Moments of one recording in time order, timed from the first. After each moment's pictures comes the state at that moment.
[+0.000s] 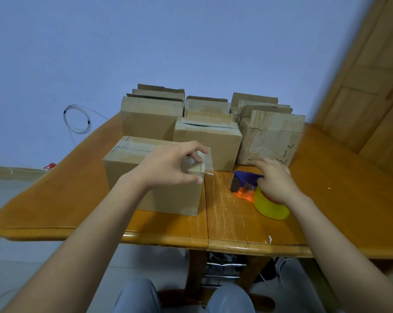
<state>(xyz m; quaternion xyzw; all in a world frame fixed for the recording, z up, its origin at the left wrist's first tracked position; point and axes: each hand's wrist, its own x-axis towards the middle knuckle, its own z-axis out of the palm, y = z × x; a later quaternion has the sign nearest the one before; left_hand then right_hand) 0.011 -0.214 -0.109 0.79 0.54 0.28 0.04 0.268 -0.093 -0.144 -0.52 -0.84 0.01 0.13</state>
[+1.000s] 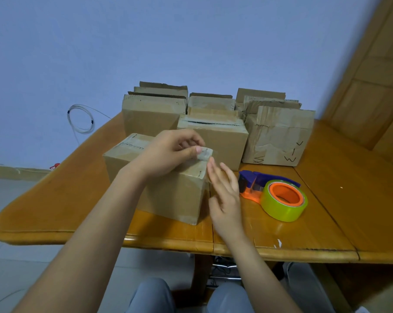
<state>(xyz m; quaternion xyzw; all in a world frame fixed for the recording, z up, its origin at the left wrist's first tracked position) 0.001 -0.202 -0.100 0.74 0.54 0.38 0.11 0.175 -0.168 -0.218 -0.28 -0.80 0.16 0.51</state>
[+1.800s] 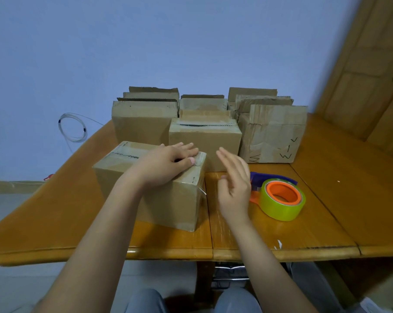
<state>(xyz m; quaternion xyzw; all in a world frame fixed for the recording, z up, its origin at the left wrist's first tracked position) 0.007 -0.194 -0.099 0.73 0.65 0.18 0.12 0.173 -0.139 -0.198 -0.29 -0.71 0.11 0.63</state>
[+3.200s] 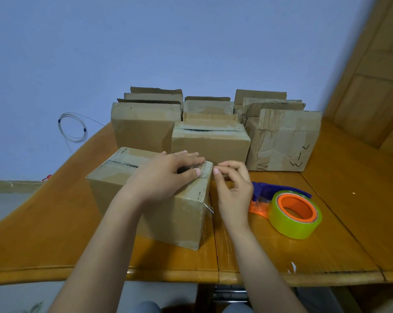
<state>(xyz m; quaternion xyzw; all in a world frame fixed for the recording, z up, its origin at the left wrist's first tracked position) 0.004 -0.191 -0.103 0.72 0.65 0.21 0.11 0.150 -0.117 -0.194 -0.30 -0.64 0.25 0.66</state>
